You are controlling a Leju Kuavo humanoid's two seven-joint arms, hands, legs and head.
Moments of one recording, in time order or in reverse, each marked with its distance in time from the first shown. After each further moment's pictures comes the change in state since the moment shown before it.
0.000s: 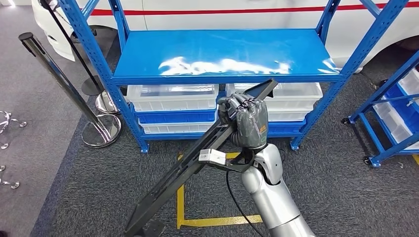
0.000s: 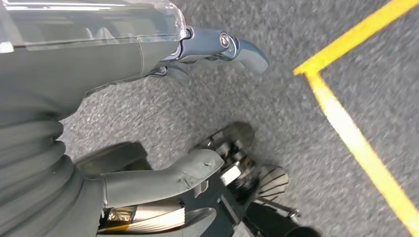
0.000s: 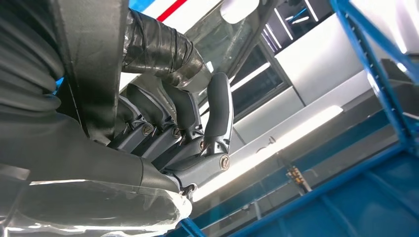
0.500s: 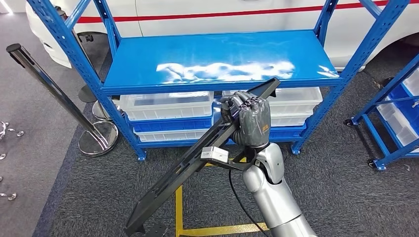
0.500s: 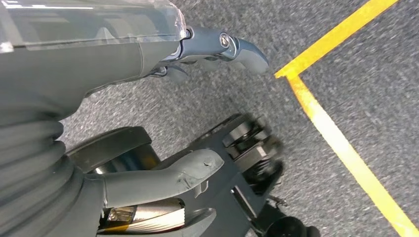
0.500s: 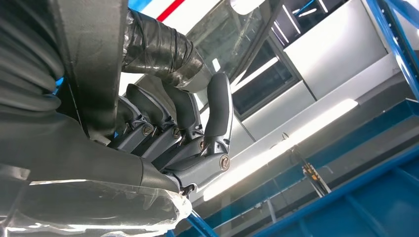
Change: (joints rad) left arm 0.004 0.003 0.002 0.000 0.000 -0.001 -0.004; right arm -0.003 -0.003 -0.004 -0.008 -0.008 0.000 -0.003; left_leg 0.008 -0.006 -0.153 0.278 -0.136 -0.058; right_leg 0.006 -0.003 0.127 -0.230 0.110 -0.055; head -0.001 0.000
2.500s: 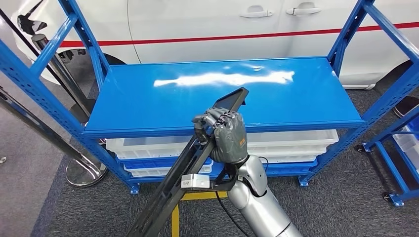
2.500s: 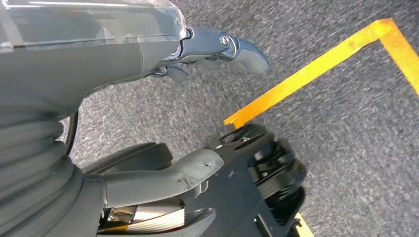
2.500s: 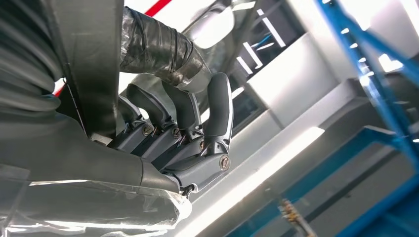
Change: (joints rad) left arm 0.027 0.028 0.029 0.000 0.027 0.031 0.002; right arm 0.032 0.000 0.177 -0.010 -0.073 0.002 -0.019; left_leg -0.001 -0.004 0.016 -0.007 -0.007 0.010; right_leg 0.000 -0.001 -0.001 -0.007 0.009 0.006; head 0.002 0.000
